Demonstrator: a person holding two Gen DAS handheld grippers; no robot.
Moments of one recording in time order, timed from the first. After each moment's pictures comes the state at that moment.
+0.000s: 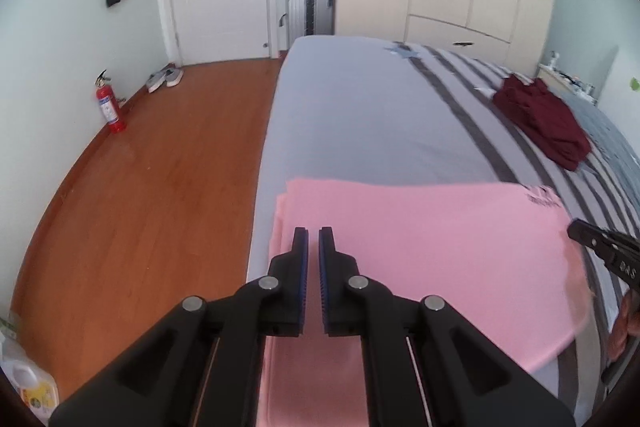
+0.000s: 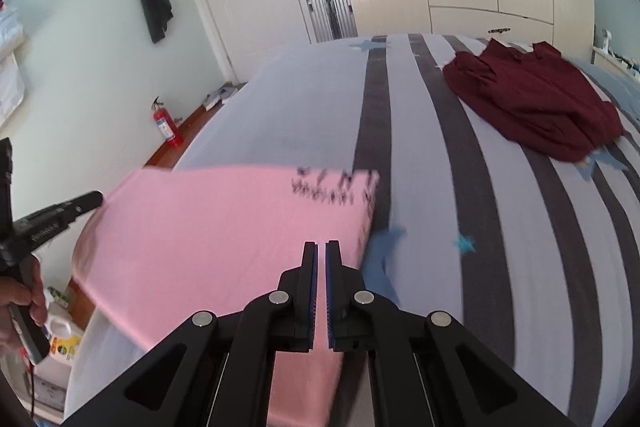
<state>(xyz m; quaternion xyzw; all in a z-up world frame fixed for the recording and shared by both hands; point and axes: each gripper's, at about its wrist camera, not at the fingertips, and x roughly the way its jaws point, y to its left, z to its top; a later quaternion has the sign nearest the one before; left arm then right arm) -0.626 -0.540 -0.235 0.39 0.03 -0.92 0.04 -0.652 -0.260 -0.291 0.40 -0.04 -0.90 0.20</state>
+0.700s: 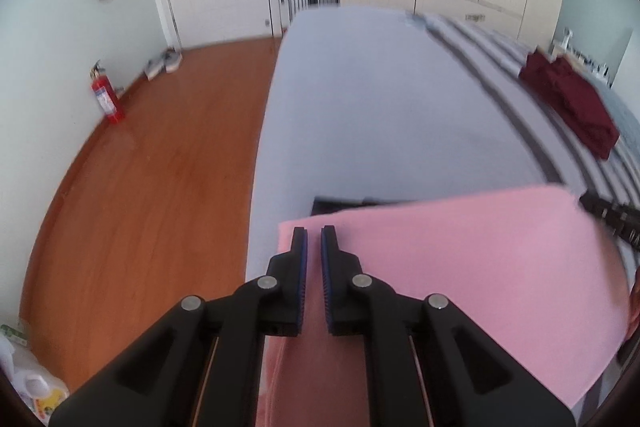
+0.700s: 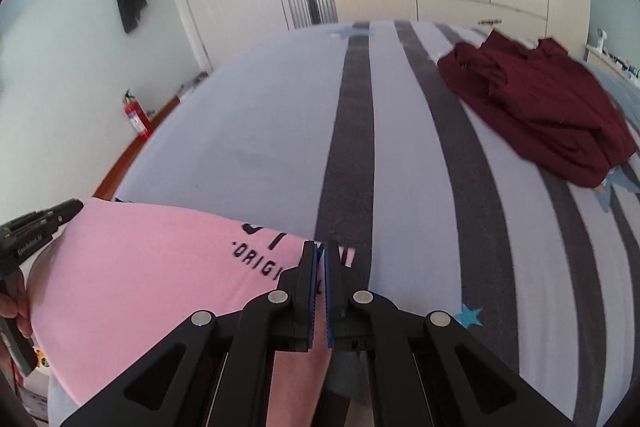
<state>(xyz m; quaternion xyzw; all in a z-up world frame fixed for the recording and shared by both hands) -0.677 -0.543 -0.271 0.43 0.01 -0.90 0.05 -0.723 -0.266 -0.317 0.43 -0.02 -0.89 0.16</state>
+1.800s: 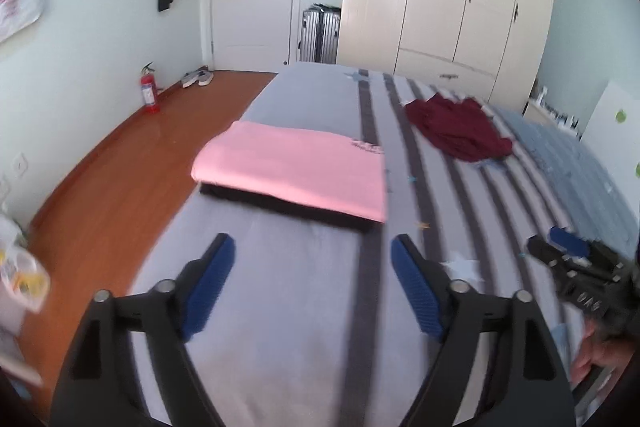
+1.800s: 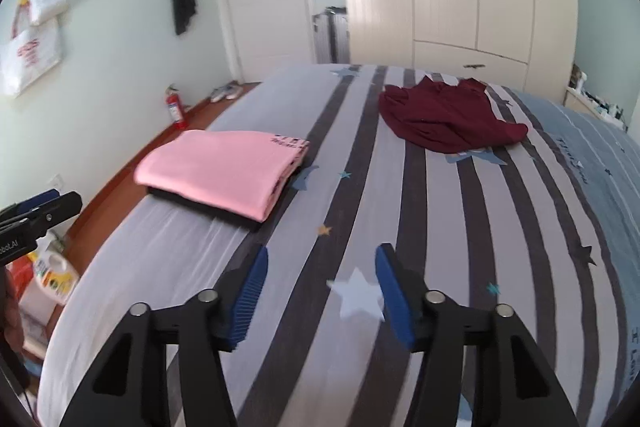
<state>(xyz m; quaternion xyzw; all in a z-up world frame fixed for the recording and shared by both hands) -0.346 -0.305 -0.105 0.34 0.08 -0.93 0.11 -0.435 -0.104 -0.178 0.36 0.04 -0.91 0.22</state>
